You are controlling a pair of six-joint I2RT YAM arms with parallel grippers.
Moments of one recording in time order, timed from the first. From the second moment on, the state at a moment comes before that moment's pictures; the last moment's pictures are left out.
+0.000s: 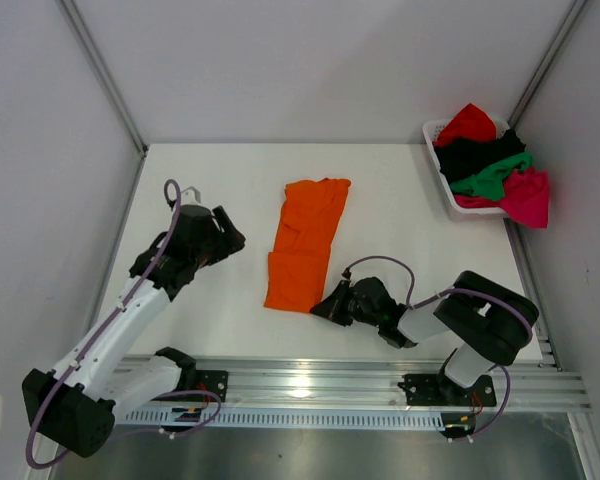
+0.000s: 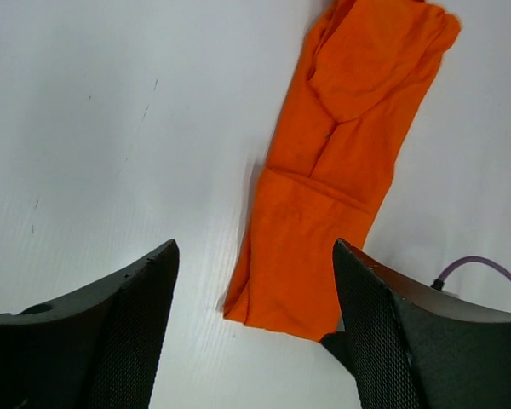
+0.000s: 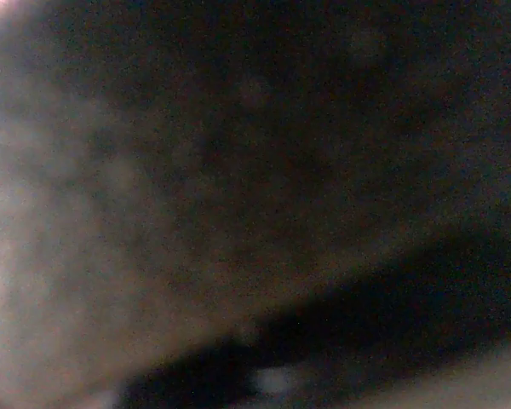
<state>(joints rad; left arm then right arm) -0.39 0.99 0.91 -0.58 -0.20 -0.72 0.90 1.61 0.33 0.80 -0.09 1.19</state>
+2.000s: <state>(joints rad) -0.67 1.35 0.24 0.46 0.12 -1.27 0.83 1.37 0.29 0.59 -0.07 1.08</state>
